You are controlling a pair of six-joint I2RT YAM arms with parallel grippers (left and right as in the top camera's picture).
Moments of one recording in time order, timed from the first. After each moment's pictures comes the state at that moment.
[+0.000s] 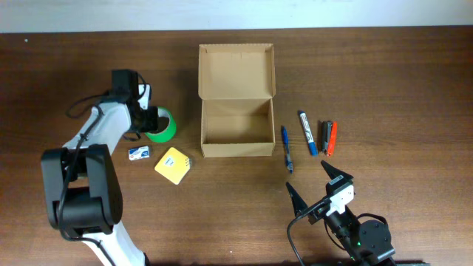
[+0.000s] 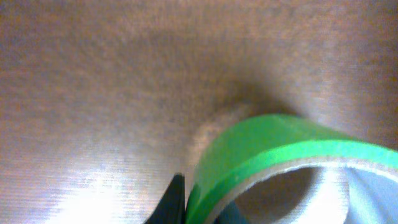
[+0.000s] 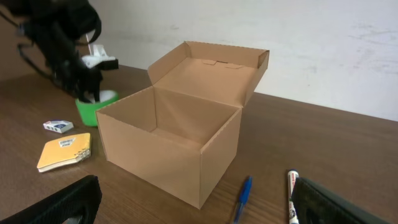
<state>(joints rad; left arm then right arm) 0.06 1.96 1.32 -0.62 -0.02 0.05 0.39 0.01 0.01 -0.07 -0.13 0.00</state>
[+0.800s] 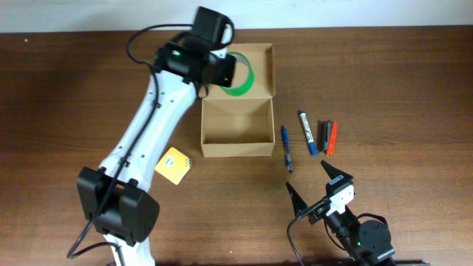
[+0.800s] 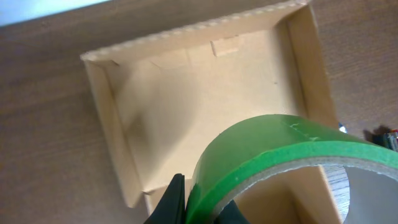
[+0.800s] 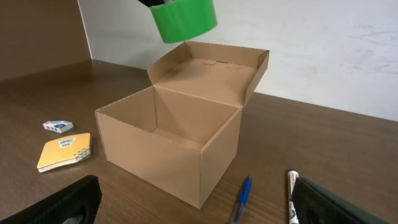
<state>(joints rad) -0.43 1.95 1.96 -0.96 -0.07 -0.14 0.39 0.01 0.01 -0.07 -0.13 0.00</state>
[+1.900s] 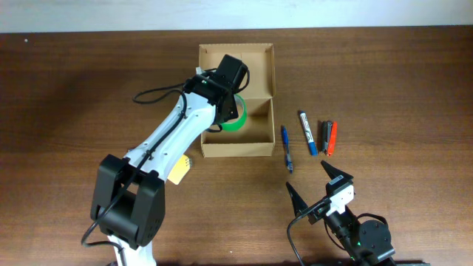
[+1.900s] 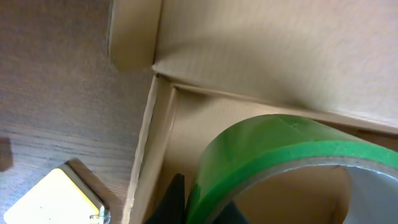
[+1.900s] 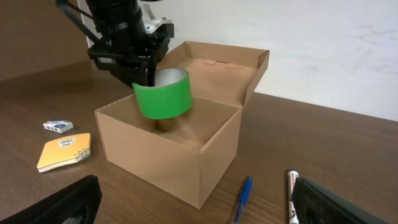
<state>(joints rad) -0.50 1.96 1.62 -0.94 -0.25 -0.69 0.39 0.01 0.01 -0.07 -0.13 0.00</state>
